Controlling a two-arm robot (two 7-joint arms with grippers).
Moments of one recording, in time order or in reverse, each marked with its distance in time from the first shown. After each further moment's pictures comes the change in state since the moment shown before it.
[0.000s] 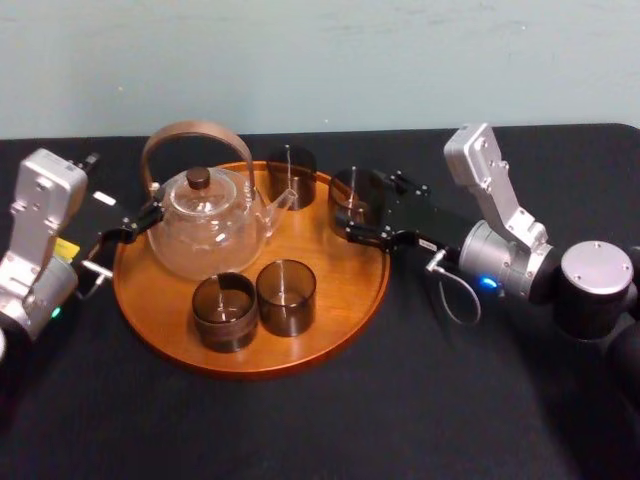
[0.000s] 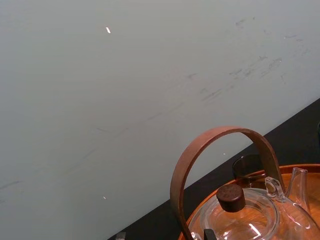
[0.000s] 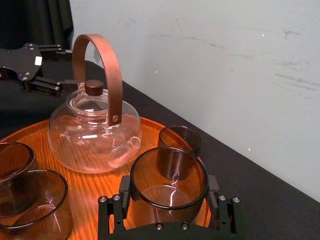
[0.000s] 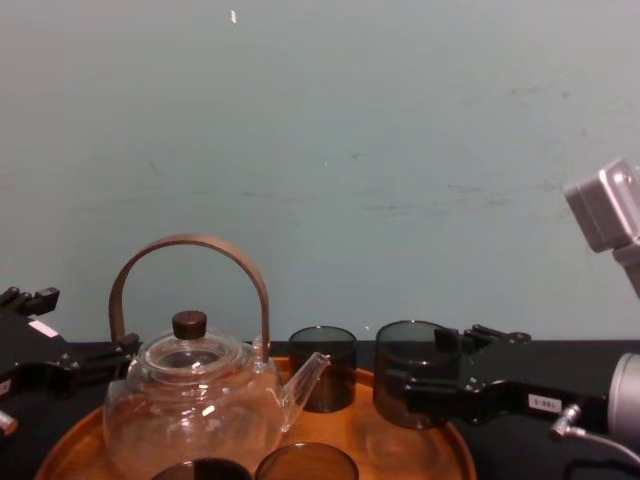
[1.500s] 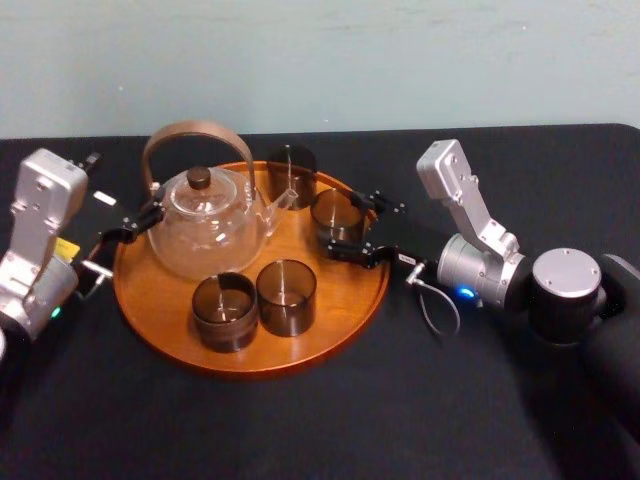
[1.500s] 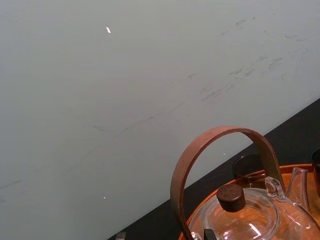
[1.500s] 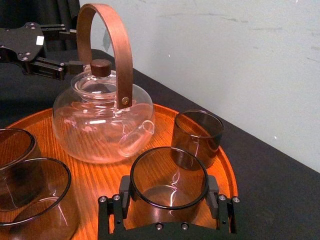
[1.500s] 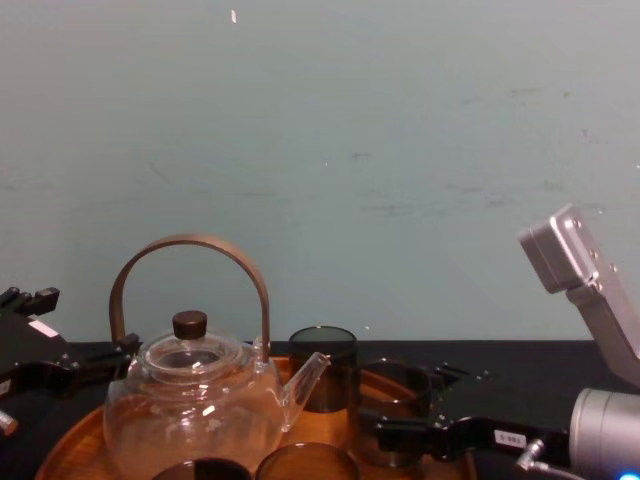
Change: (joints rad) left arm 0.000 0.000 0.000 0.000 0.000 0.000 0.000; right arm 0.063 -0.067 -0.032 0.168 -0.011 -0.043 0.042
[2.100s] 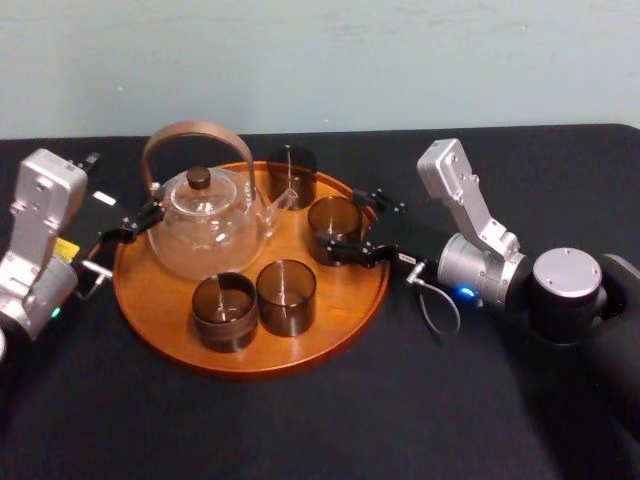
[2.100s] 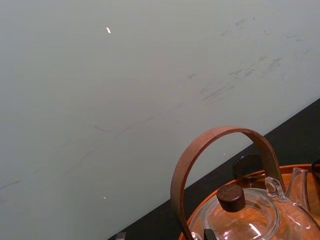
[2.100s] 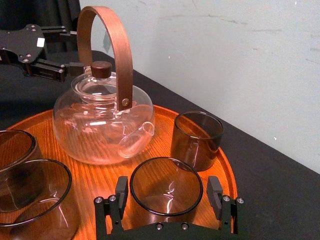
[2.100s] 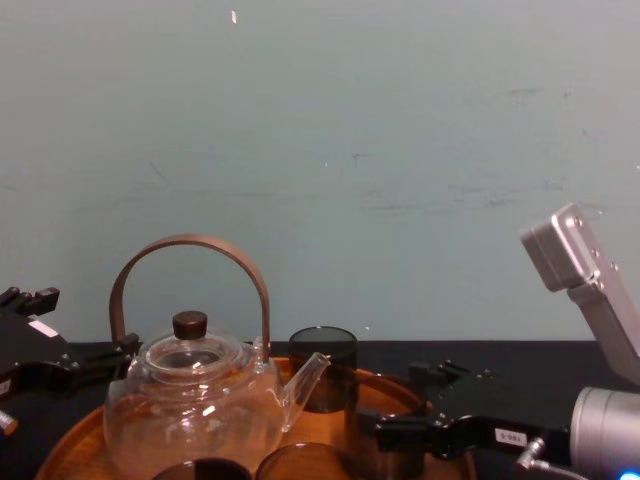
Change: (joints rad) left arm 0.000 0.000 0.000 0.000 0.000 0.000 0.000; right arm 0.000 0.001 0.001 -0.002 0.003 -0.001 0.001
